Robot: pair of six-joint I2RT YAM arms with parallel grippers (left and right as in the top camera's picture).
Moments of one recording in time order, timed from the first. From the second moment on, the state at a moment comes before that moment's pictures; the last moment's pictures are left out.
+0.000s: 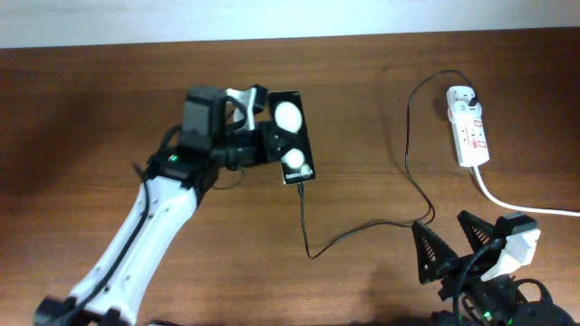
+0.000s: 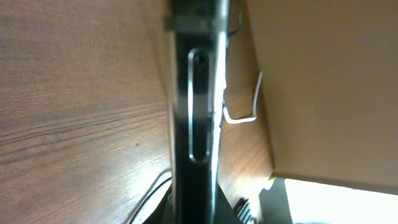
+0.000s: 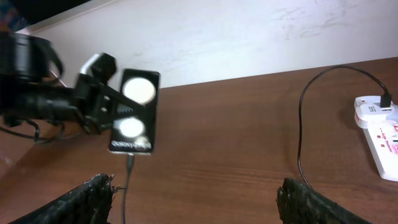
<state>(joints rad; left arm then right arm) -0.32 1.48 1.17 -0.38 0.73 -0.60 1.09 0.33 0.94 -0.94 0.72 0.58</state>
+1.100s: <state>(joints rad) -0.34 1.98 1.24 -0.56 0.45 -0.41 1.09 0.33 0.94 -1.03 0.62 0.67</state>
